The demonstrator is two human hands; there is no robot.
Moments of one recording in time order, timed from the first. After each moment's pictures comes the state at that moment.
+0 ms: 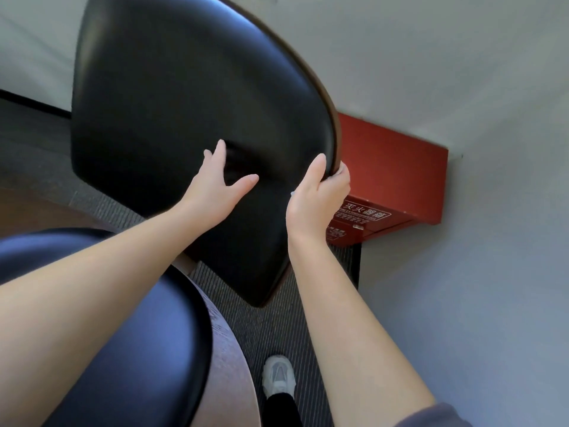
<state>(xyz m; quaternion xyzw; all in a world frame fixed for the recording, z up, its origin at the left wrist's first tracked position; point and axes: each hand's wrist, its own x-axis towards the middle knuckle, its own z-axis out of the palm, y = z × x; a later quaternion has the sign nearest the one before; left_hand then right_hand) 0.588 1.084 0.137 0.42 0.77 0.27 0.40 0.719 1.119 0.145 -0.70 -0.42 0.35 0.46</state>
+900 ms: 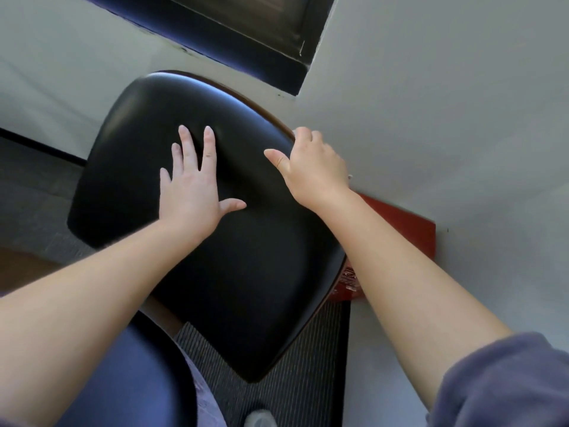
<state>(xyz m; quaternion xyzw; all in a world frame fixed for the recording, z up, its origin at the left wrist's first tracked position) 0.511 1.158 0.154 0.53 0.84 0.10 0.09 0.657 1.252 0.231 -0.53 -0.85 0.06 0.00</state>
